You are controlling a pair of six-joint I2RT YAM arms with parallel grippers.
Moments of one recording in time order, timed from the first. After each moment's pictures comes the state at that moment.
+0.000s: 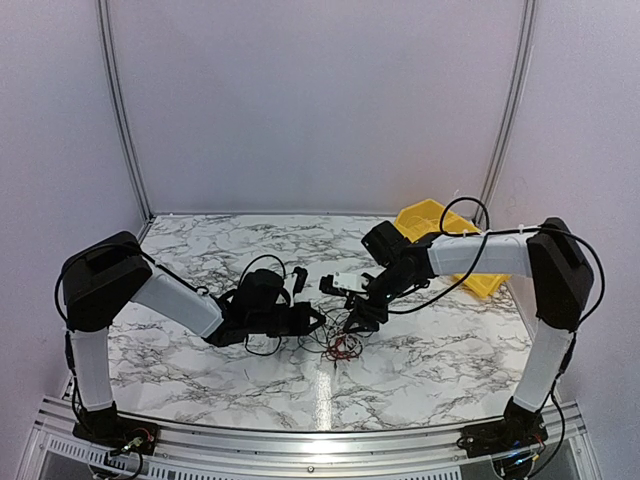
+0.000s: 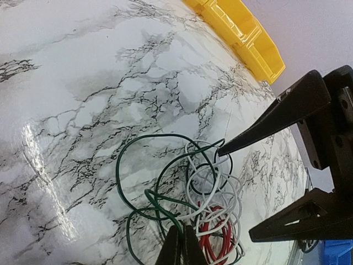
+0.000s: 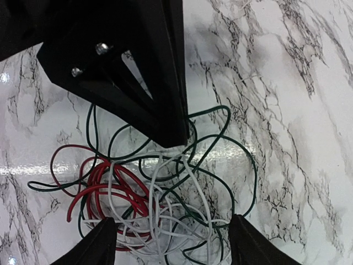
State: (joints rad) left arm -0.91 1.99 0.92 0.56 0.18 -0.74; right arm 0.70 1.85 1.25 -0.53 -0.39 -0.67
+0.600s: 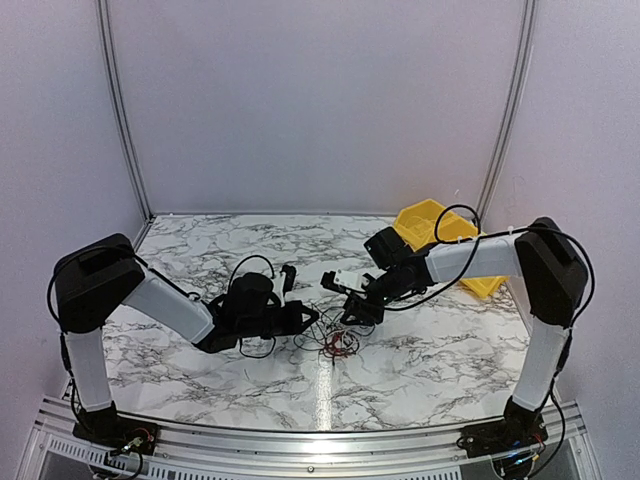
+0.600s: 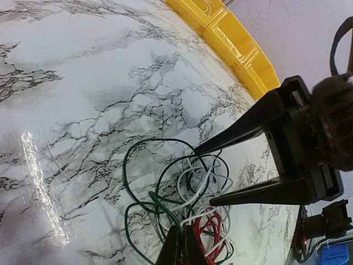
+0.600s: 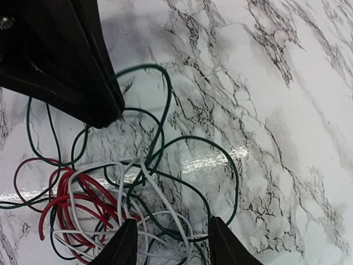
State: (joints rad) left arm -0.91 1.95 0.84 0.68 0.11 -0.78; right arm 0.67 1.87 1.17 -0.33 -0.39 -0.57
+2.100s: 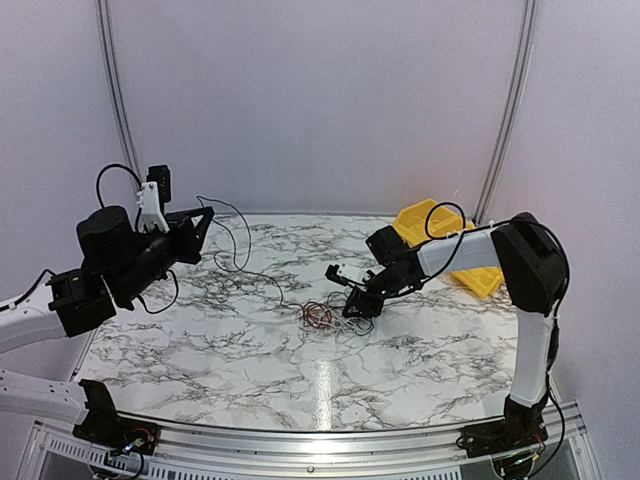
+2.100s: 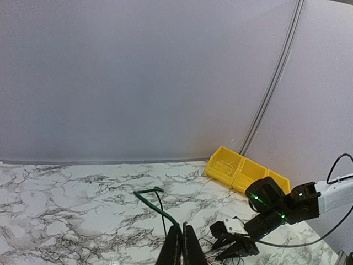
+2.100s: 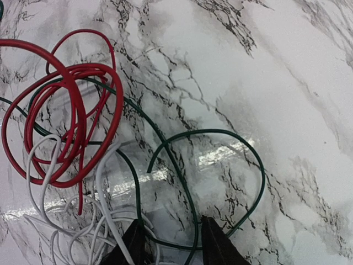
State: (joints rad) left arm -0.87 0.94 0.77 0.17 -0.39 -0.31; right arm 0.58 2.02 1.27 -0.31 -0.41 -0.52
